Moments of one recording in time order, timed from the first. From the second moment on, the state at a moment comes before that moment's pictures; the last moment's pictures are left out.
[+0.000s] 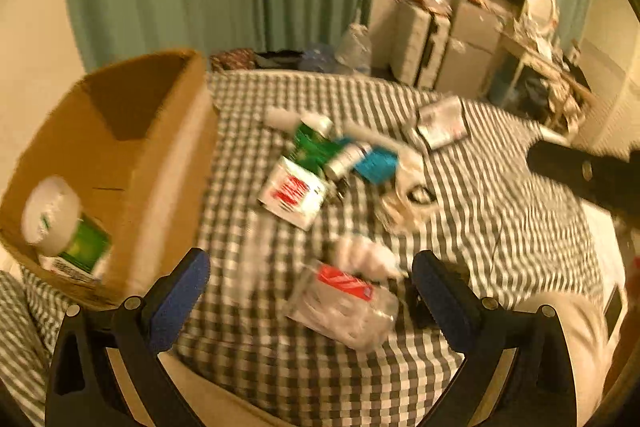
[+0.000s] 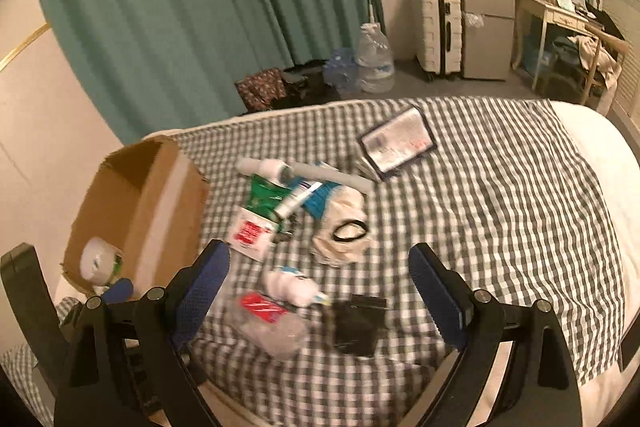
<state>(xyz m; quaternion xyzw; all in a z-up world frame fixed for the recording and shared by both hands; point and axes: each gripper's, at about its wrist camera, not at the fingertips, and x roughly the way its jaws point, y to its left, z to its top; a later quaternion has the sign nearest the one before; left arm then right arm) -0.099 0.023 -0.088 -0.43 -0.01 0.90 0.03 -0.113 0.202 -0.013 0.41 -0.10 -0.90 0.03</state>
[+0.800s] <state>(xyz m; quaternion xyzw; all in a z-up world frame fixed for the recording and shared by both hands) -0.150 0.033 -0.196 -0.59 -0.04 0.80 0.10 -0.180 0.239 -0.117 0.48 -0.14 -0.87 0.05</state>
